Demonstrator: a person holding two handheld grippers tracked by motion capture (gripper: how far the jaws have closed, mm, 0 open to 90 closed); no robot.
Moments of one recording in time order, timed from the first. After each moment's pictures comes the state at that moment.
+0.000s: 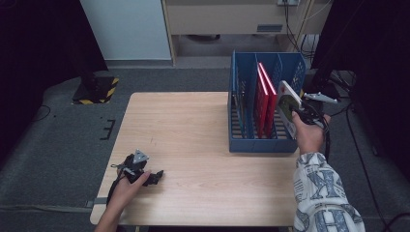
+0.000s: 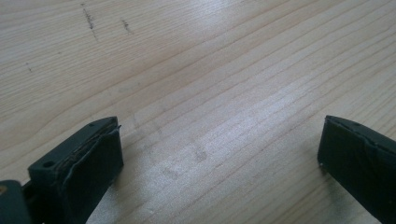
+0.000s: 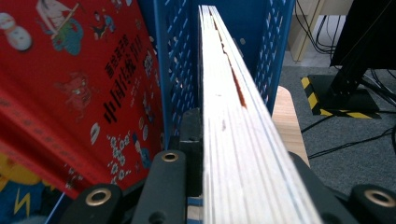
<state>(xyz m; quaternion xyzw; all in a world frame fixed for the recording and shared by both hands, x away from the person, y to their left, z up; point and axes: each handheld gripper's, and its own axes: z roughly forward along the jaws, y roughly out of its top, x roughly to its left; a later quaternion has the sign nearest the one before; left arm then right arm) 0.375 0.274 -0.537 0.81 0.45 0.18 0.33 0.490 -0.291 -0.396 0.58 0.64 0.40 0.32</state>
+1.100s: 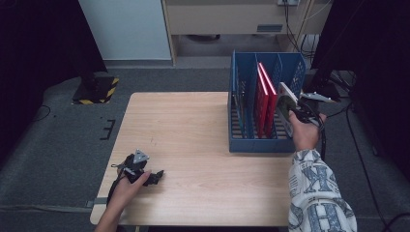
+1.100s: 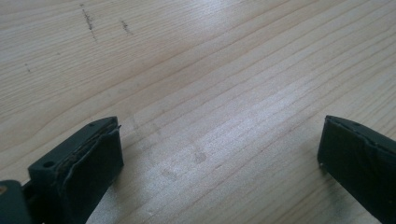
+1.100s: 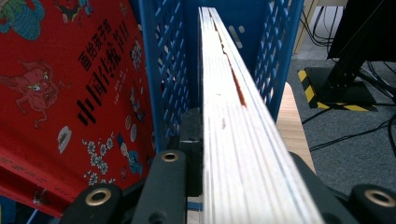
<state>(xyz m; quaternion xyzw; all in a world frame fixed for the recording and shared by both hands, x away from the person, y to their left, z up) 0.376 0.273 -0.537 0.81 0.45 0.18 0.33 0.505 -0.288 -0.409 0.59 0.64 0.38 0.31</state>
